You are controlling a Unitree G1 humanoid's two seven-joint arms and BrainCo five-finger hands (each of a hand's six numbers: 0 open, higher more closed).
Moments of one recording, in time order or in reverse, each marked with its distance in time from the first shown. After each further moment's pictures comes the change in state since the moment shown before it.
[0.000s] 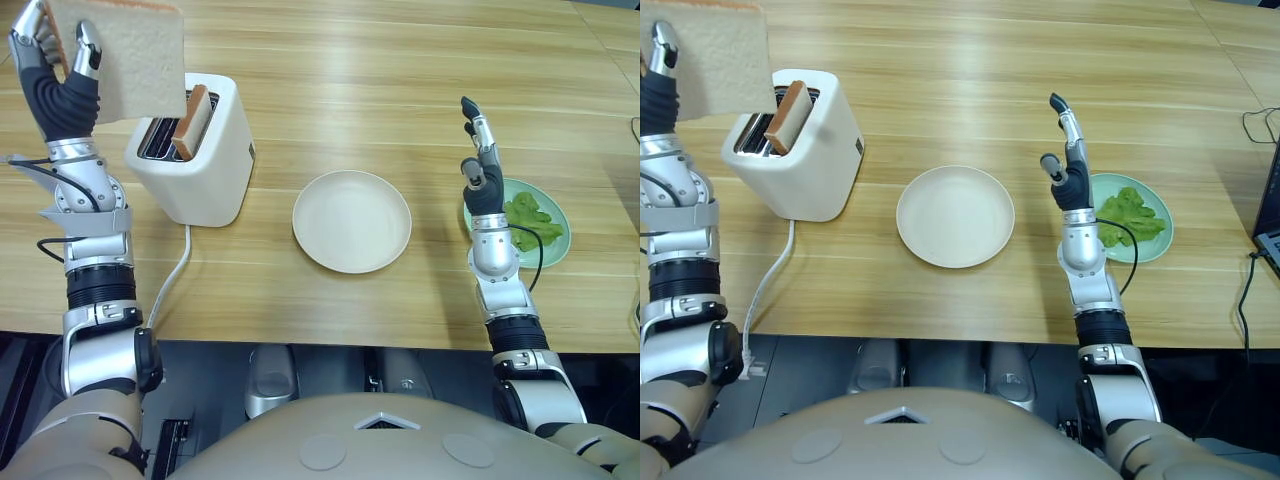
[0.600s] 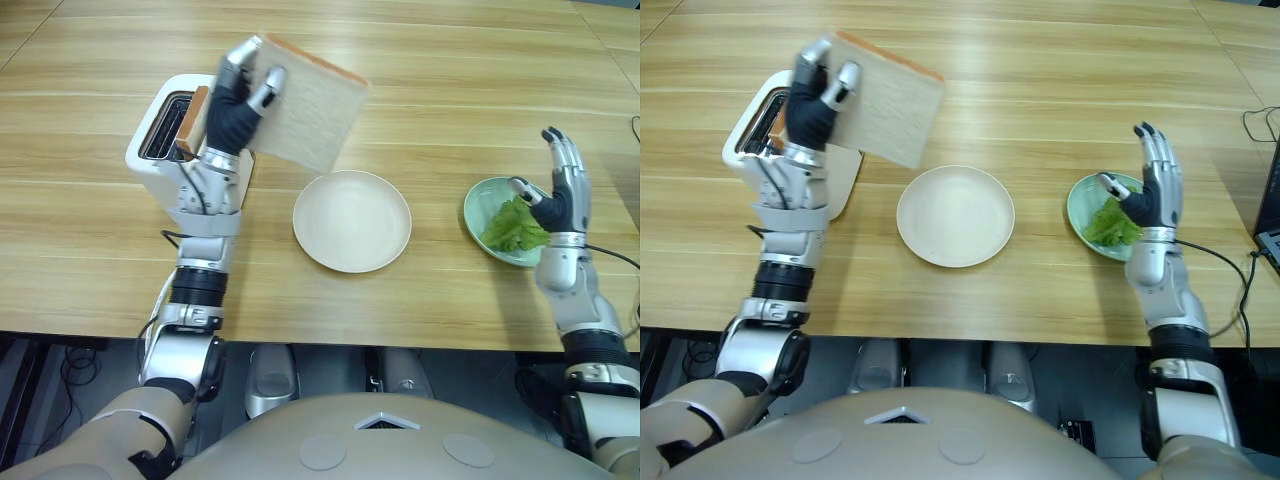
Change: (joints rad) left arm -0.015 -0.341 -0.330 0.035 -0.235 0.135 -0.499; right arm 0.098 -0.361 -0.065 0.231 -0.383 0.195 -0.360
